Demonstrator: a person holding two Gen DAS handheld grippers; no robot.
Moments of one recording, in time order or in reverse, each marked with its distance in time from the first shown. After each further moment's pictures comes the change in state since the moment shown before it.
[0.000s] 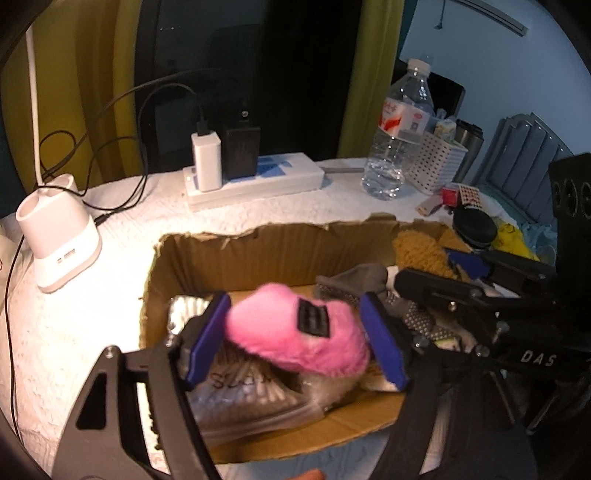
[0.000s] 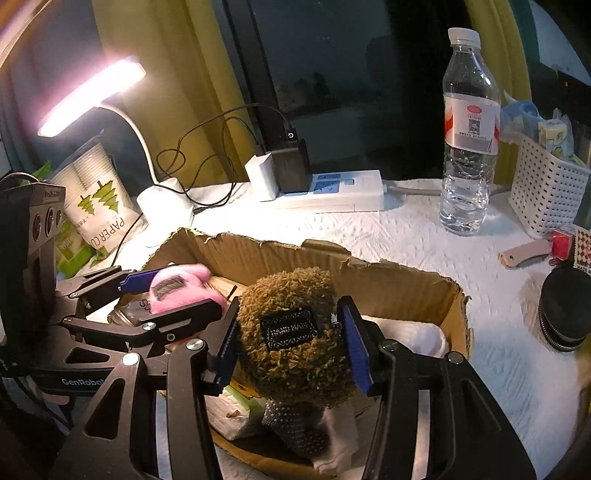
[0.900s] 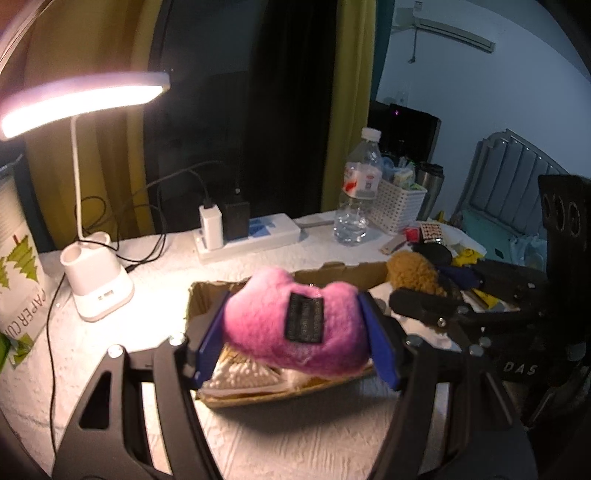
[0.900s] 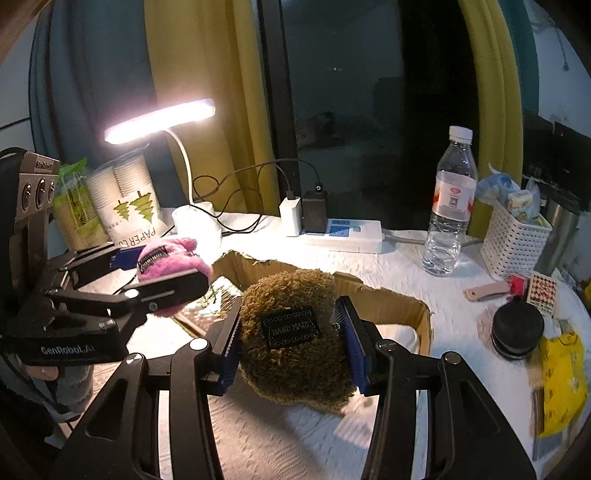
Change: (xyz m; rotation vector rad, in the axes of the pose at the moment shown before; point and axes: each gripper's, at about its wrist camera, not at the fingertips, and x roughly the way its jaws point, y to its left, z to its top) left arm -0.099 -0.016 0.002 0.057 -0.184 -0.029; right arm -0.079 0.048 -0.003 -0.114 -0.122 -0.047
